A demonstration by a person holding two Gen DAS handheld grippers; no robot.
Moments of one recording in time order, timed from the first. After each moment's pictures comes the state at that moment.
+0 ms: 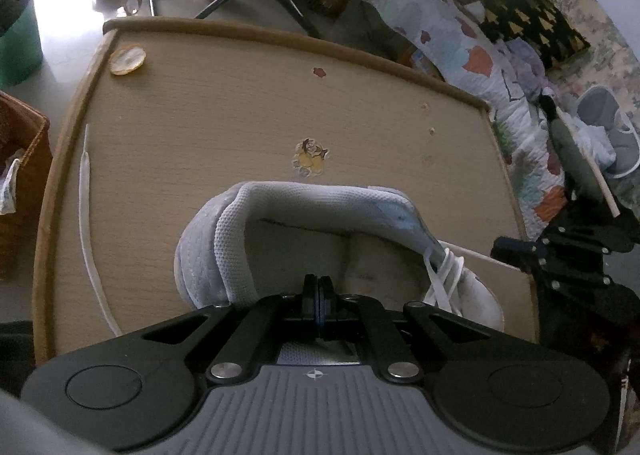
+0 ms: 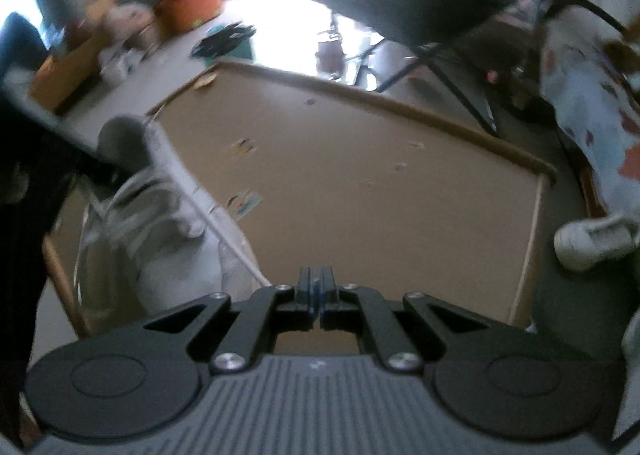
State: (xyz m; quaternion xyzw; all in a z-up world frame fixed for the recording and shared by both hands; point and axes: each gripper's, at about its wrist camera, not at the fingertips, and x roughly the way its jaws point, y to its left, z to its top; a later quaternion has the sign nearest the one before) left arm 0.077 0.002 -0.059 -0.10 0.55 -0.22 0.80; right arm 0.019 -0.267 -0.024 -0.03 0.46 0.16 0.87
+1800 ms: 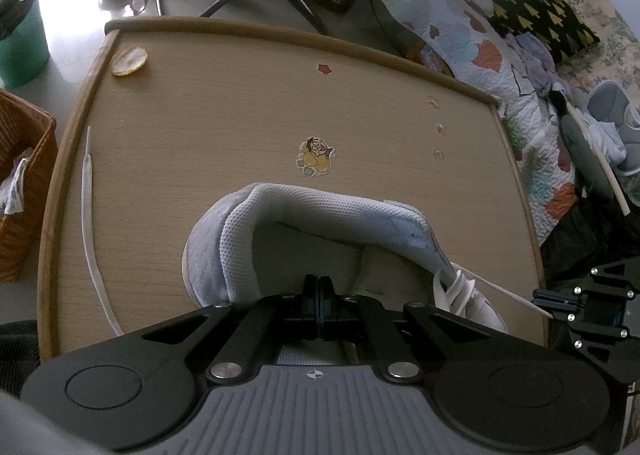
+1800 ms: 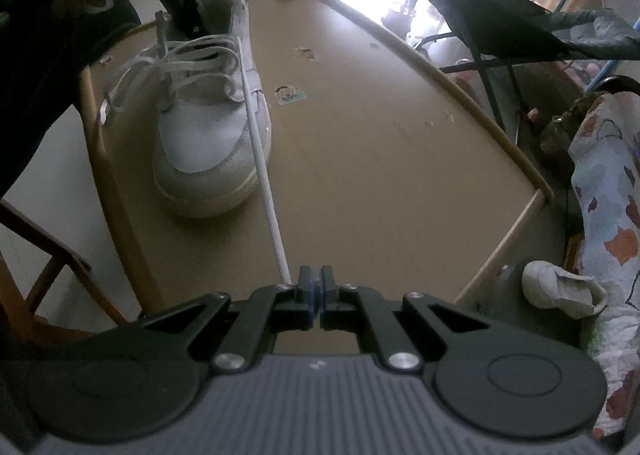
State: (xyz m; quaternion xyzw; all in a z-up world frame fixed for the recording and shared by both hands) left arm 0.081 -0.006 -0.057 -0.08 0.56 -0.21 0.80; right arm -0.033 -0.264 -0.020 -0.21 0.49 0.22 0.82
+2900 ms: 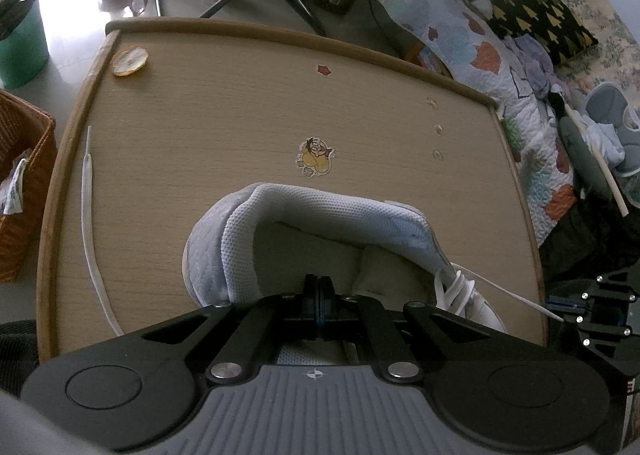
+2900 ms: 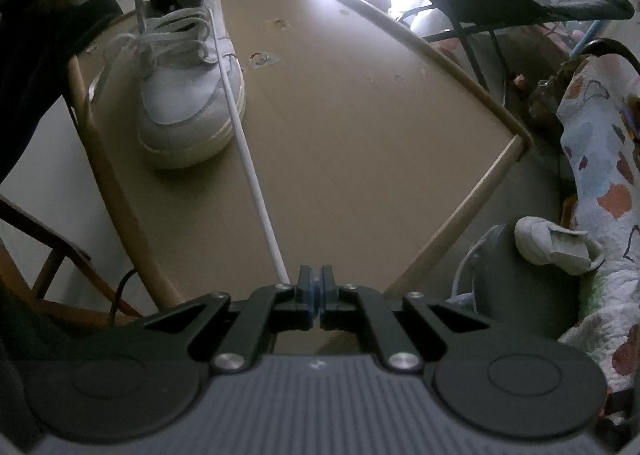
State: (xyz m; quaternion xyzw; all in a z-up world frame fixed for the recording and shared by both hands) left arm 0.079 -0.006 -0.059 -0.09 0.56 -0.21 0.80; right arm -0.046 -0.295 -0.022 -0.19 0.52 0.20 0.81
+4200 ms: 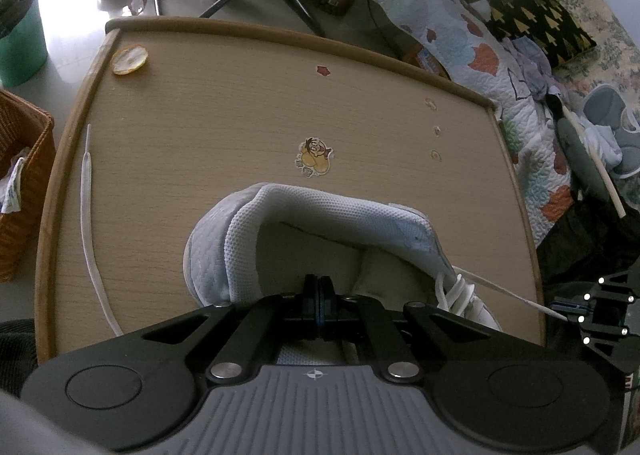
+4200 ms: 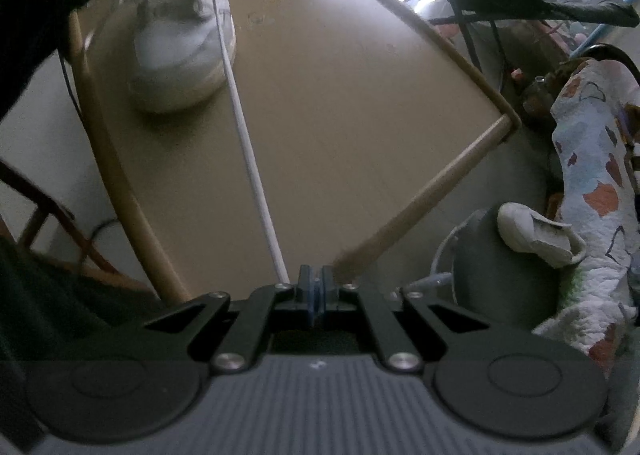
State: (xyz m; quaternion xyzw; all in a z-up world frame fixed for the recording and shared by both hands) left arm 0.077 -0.006 -0.057 -0.09 0.56 -0.21 0.80; right arm -0.057 -0.309 -0.028 -0.24 0.54 0.19 0.79
